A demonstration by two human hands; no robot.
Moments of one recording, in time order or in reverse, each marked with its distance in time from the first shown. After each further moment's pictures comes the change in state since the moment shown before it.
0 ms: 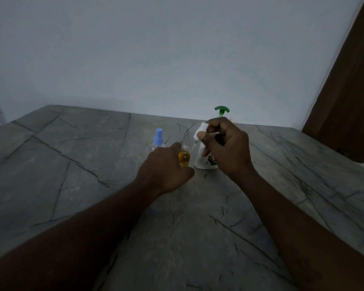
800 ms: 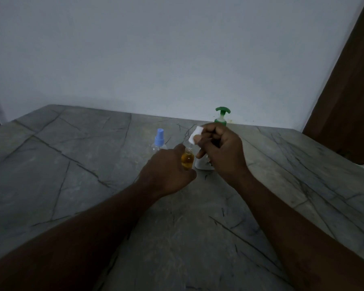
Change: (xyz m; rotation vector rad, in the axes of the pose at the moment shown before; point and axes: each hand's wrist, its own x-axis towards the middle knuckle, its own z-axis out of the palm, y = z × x) left_hand -0.001 0.001 0.004 -0.064 -0.029 0.028; right_hand -0.003 0.012 0.013 0.192 -0.046 0.130
